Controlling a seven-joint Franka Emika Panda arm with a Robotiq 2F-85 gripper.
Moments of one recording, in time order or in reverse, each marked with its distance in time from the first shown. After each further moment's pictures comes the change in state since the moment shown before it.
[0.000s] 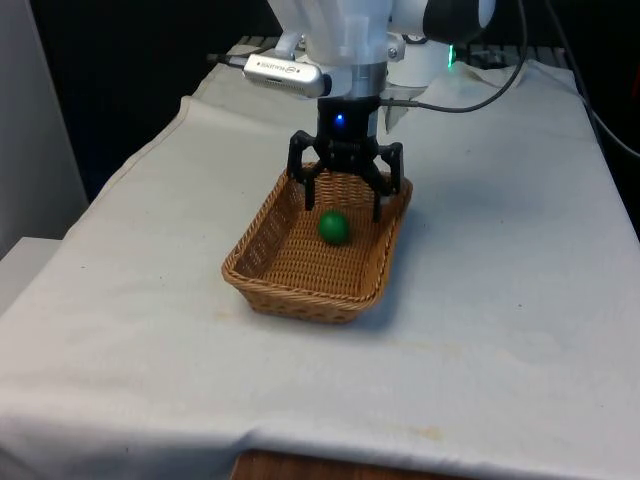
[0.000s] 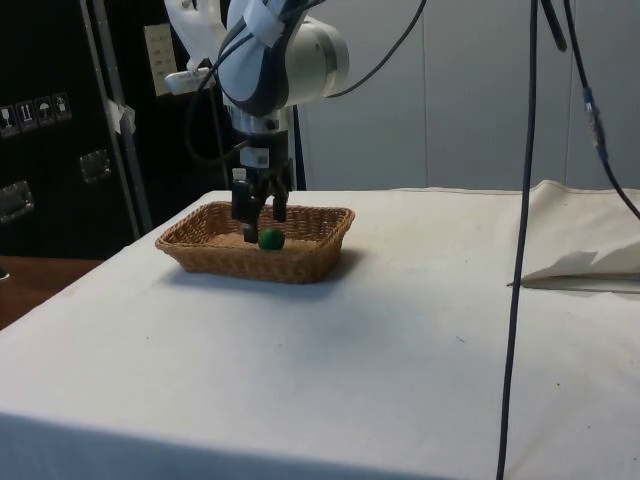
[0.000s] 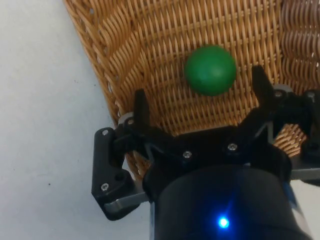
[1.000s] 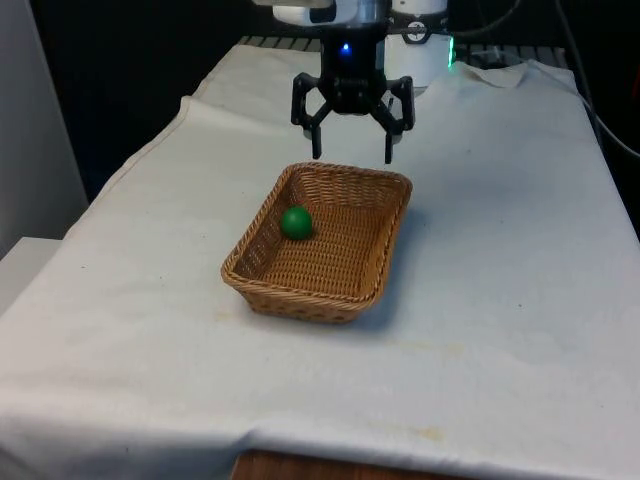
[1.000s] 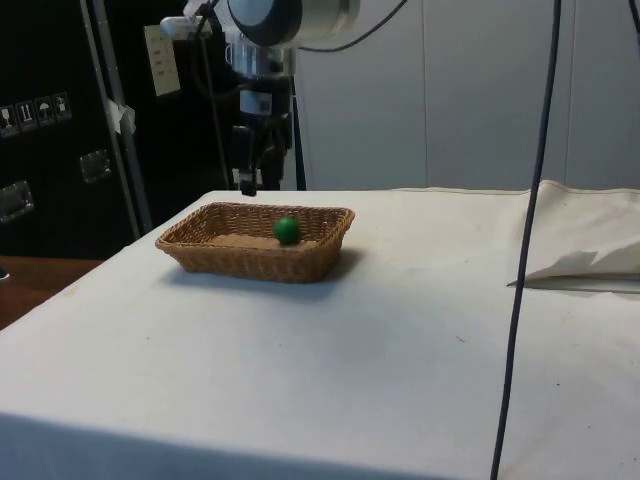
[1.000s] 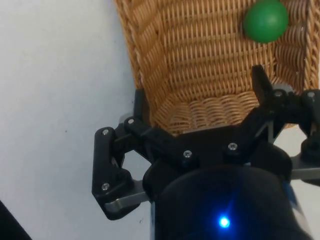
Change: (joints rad) arm 0.019 -0.209 -0.027 -0.072 -0.111 -0.084 0.004
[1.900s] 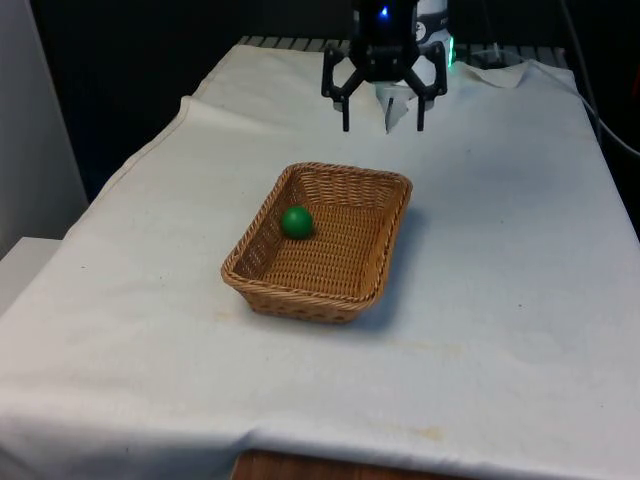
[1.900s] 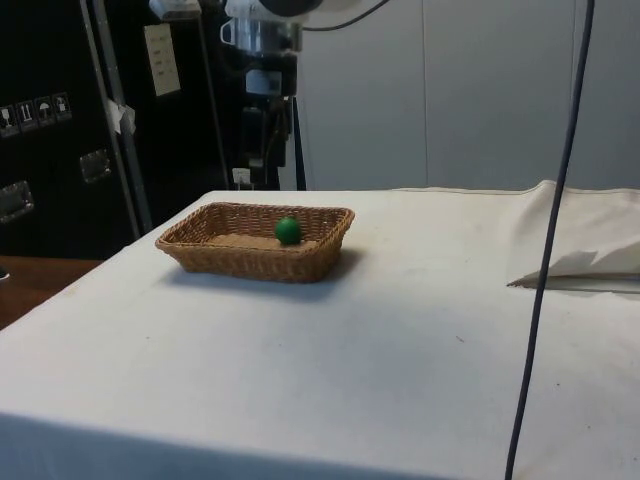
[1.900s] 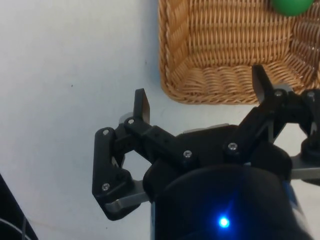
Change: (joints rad) arm 0.030 -0.146 0.028 -0.091 -0.136 -0.029 -0.004
